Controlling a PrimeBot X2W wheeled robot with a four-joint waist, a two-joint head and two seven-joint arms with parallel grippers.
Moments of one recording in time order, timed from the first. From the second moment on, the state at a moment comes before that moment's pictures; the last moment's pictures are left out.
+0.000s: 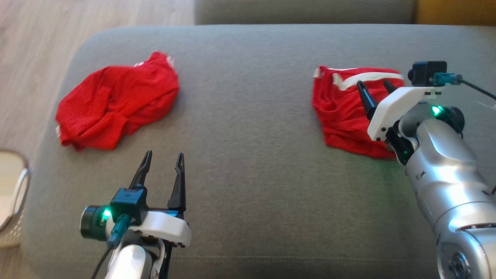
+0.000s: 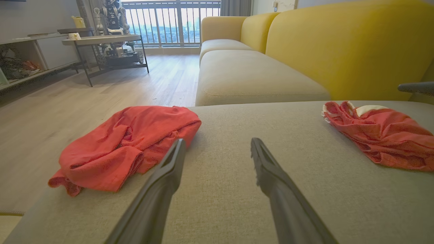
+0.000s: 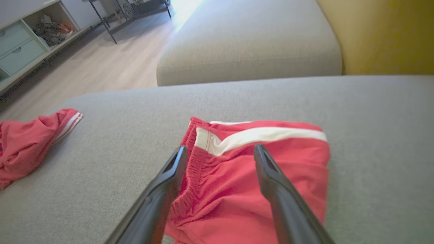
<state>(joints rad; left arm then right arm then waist) -0.08 0.05 -0.27 0.21 -0.10 0.09 -0.26 -0.93 -0.09 -0.06 1.30 0.14 0.13 -0.10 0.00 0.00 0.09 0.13</state>
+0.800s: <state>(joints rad) -0.01 0.05 -0.18 0.10 -0.11 0.13 -0.26 -0.38 -0.13 -0.01 0.51 0.04 0.13 -0.25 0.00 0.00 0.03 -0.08</state>
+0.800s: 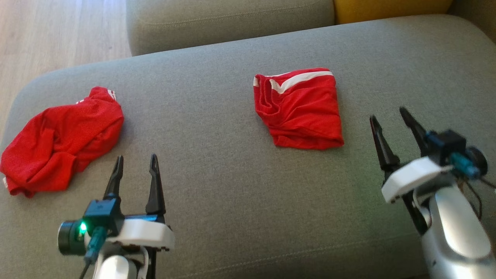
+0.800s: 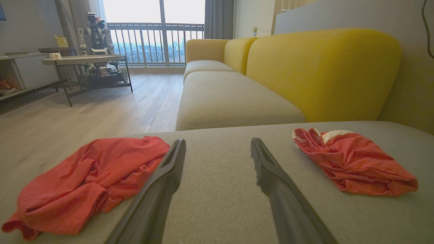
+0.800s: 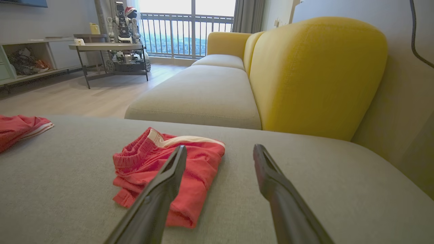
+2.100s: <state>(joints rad) -0.11 0.05 -0.34 0.13 -0.11 0.15 -0.26 -0.77 -0.27 0.06 1.08 0.08 0.13 -0.15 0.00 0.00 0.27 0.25</state>
